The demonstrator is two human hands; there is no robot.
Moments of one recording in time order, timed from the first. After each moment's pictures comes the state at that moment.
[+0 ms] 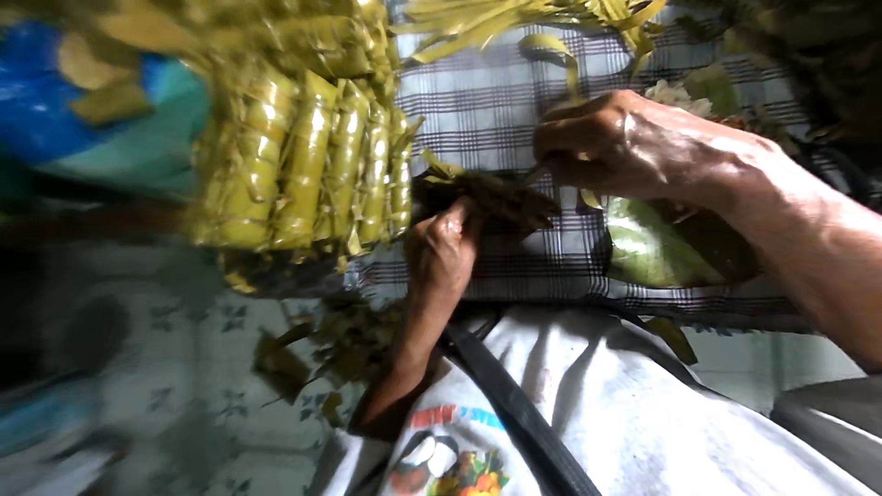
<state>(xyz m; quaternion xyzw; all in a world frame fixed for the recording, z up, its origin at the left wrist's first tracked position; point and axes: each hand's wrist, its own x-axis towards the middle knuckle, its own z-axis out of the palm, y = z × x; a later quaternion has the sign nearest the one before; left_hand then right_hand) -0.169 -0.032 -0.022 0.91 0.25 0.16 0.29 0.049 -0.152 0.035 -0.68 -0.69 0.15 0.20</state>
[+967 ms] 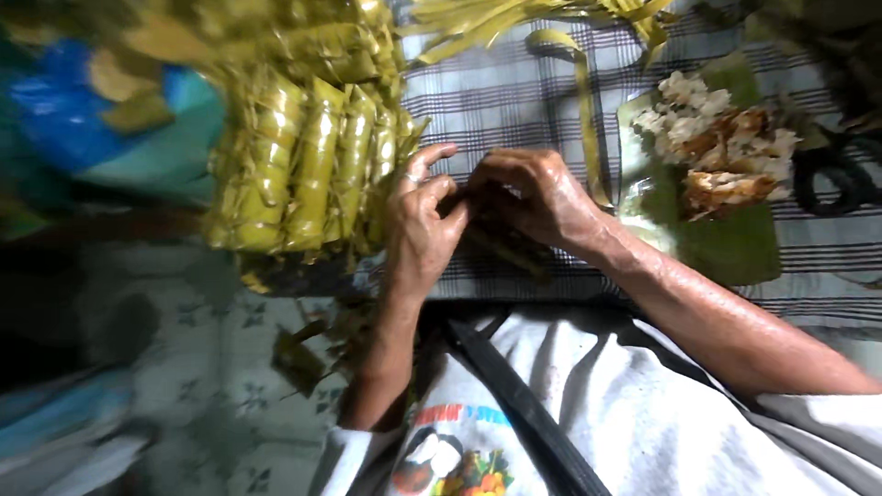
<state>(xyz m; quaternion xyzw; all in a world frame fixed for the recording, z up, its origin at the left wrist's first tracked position) -0.168 0.006 0.006 0.91 0.15 0.17 0.34 -0.024 -0.117 -0.022 -0.66 -0.57 0.13 0.49</state>
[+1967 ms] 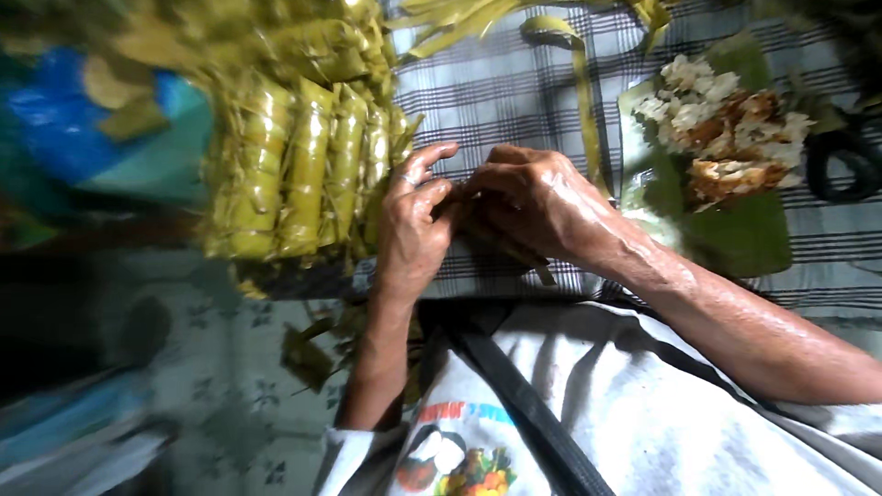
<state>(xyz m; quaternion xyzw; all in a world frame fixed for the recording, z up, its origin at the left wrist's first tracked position) -0.168 0.015 0.007 0.92 0.11 0.15 0.35 -0.035 -0.128 0.007 -0.73 -0.55 0.15 0.38</state>
